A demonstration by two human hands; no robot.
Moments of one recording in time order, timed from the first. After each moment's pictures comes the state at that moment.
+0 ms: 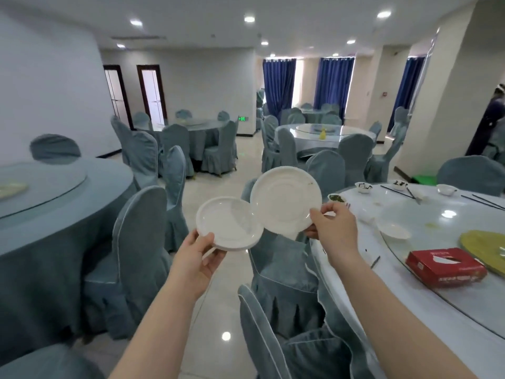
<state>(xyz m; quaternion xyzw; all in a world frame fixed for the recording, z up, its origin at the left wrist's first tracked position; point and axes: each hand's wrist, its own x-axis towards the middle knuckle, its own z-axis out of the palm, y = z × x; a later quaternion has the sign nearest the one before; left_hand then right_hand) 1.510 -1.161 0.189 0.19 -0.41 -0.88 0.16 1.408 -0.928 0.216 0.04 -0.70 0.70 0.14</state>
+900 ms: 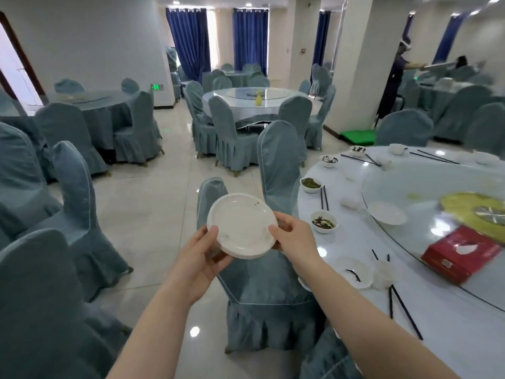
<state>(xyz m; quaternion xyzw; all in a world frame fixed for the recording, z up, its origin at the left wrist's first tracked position) 1.161 -1.250 0.139 0.11 -0.48 -0.86 -0.09 1.135 -1.058 0.129 -0.06 -0.72 0.69 0.04</state>
